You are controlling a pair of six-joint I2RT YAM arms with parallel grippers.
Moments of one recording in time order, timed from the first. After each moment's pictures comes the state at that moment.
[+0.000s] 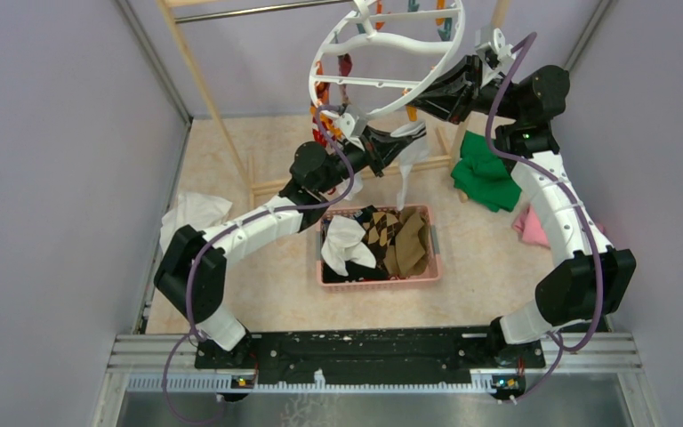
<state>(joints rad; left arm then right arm) -0.71 1.62 1.17 0.81 0.38 -0.28 0.18 1.50 1.53 0.54 -1.23 0.37</state>
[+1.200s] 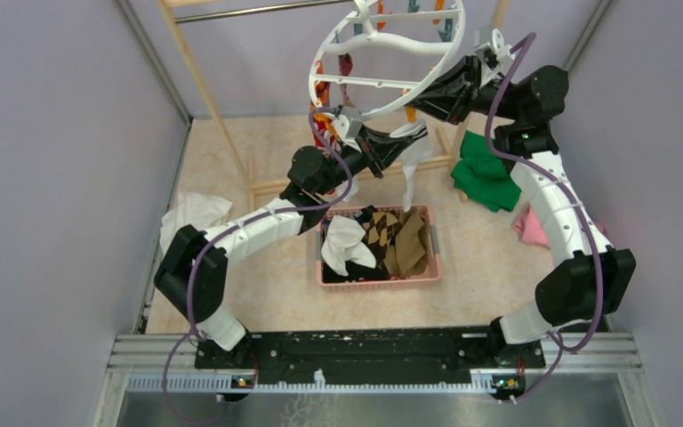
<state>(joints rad) -0.70 1.62 1.15 0.89 0.39 -0.34 0.19 1.50 1.53 0.54 -1.23 0.37</state>
